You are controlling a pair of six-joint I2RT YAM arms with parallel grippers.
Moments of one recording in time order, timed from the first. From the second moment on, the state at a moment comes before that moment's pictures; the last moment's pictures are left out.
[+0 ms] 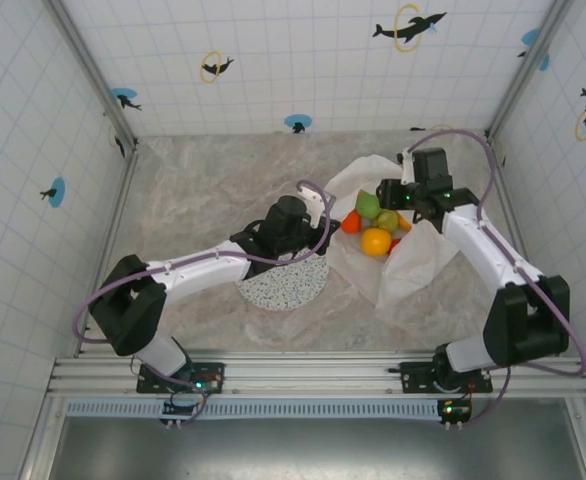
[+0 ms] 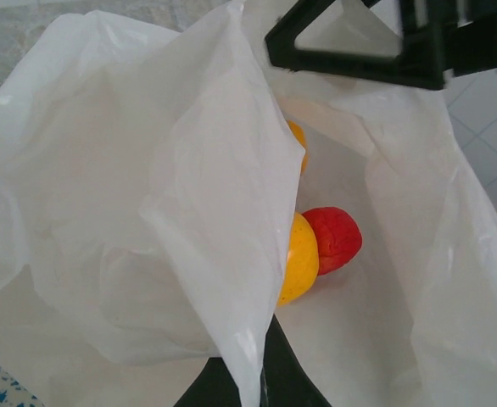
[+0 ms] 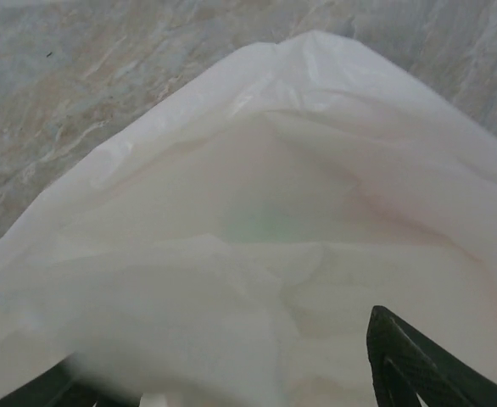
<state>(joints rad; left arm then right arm) -0.86 1.58 0.99 0.13 0.14 -0.29 0.27 1.40 1.11 -0.46 -0.10 0.19</state>
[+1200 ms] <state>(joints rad) -0.83 1.57 0.96 0.16 0.18 -0.34 1.03 0.86 0.76 -0.99 0.57 0.71</state>
